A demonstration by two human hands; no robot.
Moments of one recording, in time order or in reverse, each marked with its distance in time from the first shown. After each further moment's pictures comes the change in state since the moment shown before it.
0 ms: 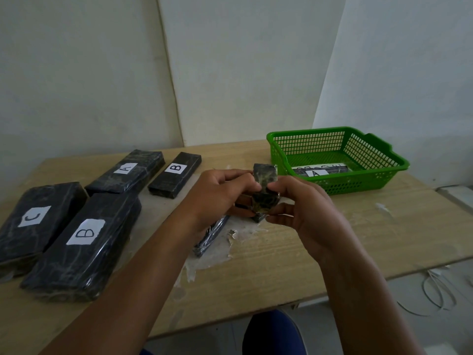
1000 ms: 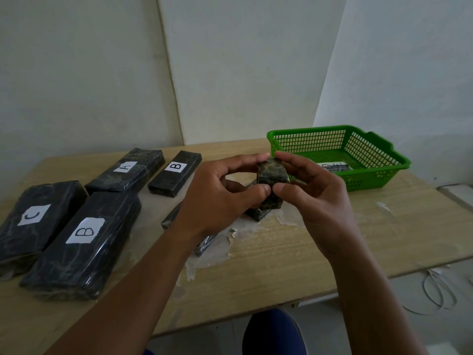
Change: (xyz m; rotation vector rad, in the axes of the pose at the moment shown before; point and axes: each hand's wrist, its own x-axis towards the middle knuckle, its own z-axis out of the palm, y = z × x) left_hand -0.010 -0.003 0.000 0.226 0.031 0.425; right_hand -0.008 0.002 -0.016 -0.047 -0.099 -0.478
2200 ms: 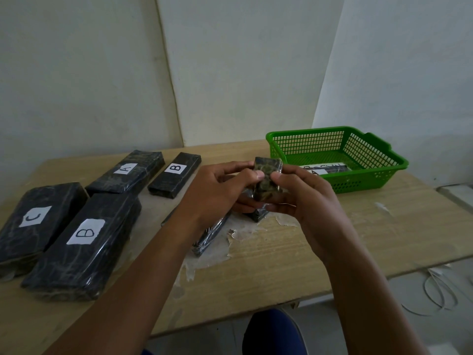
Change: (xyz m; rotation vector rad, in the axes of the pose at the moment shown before) left_hand 0.005 0.013 0.003 -0.156 0.018 -0.337; right_hand 0.003 -0.006 0.010 0.047 0.072 0.298
